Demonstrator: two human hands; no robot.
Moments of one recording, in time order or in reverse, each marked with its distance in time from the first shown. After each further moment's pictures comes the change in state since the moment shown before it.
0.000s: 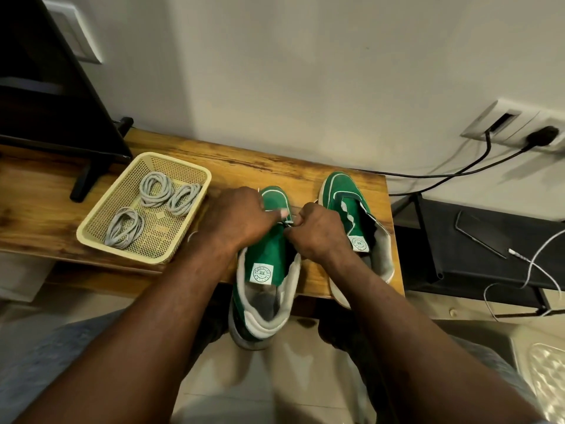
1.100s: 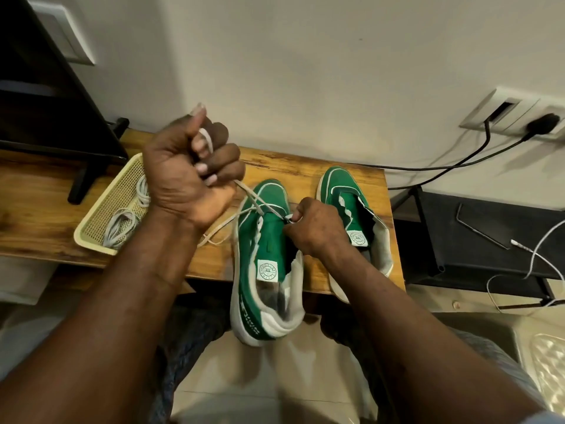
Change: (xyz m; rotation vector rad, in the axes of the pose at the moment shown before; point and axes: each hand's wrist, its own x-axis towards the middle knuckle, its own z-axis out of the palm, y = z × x) left_hand -0.014 0.004 -0.071 -1.856 -0.269 0.266; right_hand 0.003 0.004 -0.001 0.010 -0.003 -0.003
